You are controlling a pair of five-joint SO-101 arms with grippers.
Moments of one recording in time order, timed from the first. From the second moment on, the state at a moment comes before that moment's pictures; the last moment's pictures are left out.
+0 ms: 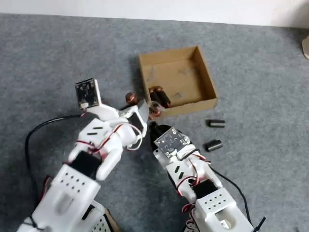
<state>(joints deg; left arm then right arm) 21.4 -59.2 62.4 26.0 45.1 -33.1 -63.6 95.5 -1.6 21.3</state>
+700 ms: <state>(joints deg) 24.1 -62.0 70.5 21.1 42.4 -33.1 -63.6 95.5 -1.5 21.3</state>
